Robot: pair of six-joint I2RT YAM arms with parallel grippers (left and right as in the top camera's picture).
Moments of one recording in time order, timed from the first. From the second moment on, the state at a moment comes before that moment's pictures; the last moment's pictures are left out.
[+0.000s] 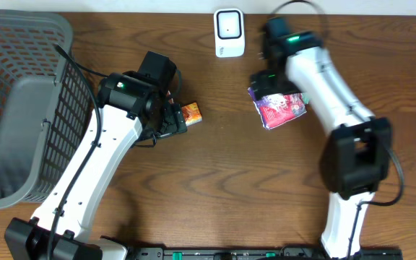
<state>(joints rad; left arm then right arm) -0.37 1.55 1.49 -1.36 -0.06 -0.66 0.21 2.13 1.88 -1.20 -0.03 0.07</state>
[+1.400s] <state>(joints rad) -0.37 1.55 1.49 -1.36 -0.06 -0.66 0.16 1.95 1.79 -1.10 -0.10 0.08</state>
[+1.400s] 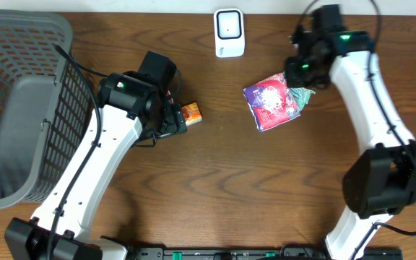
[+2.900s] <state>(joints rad) -0.37 1.55 1.49 -1.36 -0.06 -0.66 0.42 1.96 1.77 -1.08 0.24 0.19</state>
